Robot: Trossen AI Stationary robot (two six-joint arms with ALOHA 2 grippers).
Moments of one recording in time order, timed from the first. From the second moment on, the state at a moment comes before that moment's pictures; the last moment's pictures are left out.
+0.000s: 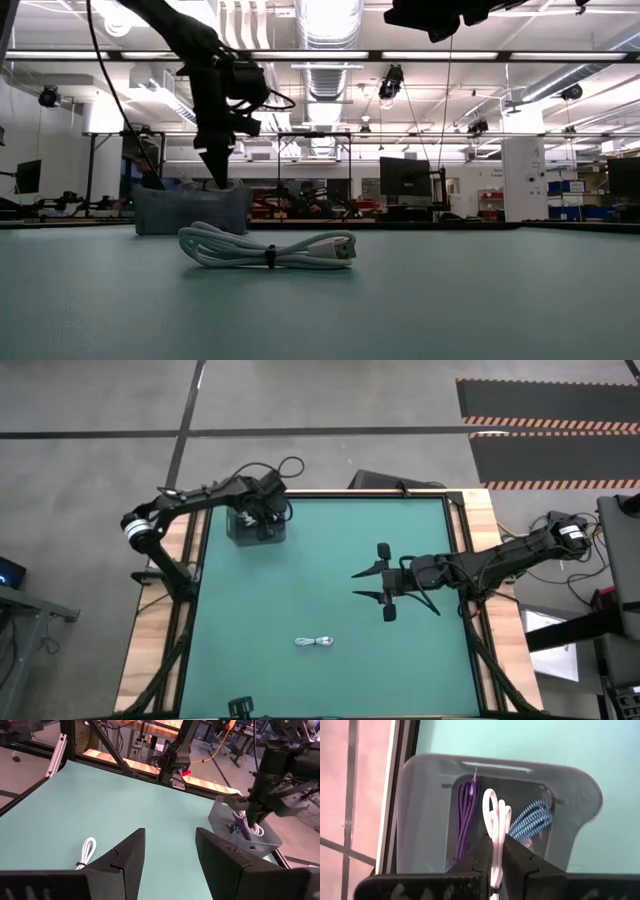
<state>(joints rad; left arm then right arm) 0.65 1.62 1.20 -0.83 -0.16 0.44 0.22 1.18 0.74 0.17 0.19 -0.21</state>
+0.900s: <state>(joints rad) 0.65 1.62 1.01 -0.60 -0.16 0.45 0.22 1.18 0.74 0.17 0.19 -0.21</state>
